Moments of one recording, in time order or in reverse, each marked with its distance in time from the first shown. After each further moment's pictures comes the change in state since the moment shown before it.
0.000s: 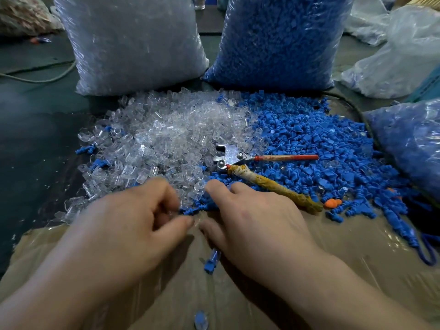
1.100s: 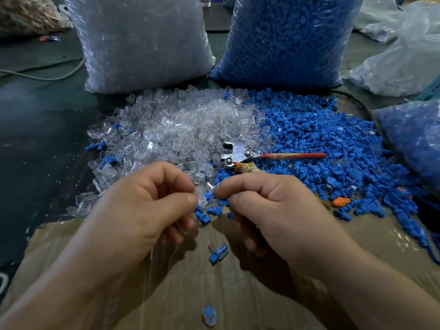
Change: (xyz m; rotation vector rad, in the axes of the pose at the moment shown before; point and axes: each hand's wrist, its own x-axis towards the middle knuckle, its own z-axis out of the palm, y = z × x) left_hand 0.009 -0.007 0.009 -0.894 -0.064 -0.156; right_hand -0.005 0.012 -0.018 1.229 -0.199 0.345
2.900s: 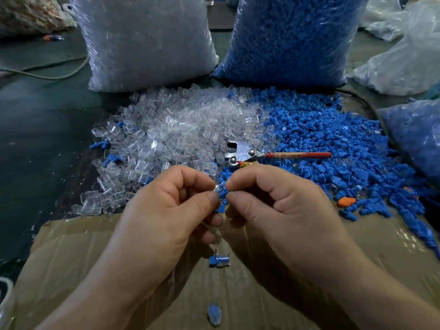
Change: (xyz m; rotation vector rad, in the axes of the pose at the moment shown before) left_hand -0.004 0.008 0.036 -0.306 0.096 -0.043; right_hand 0.003 0.011 0.002 -0.252 0.178 -0.444
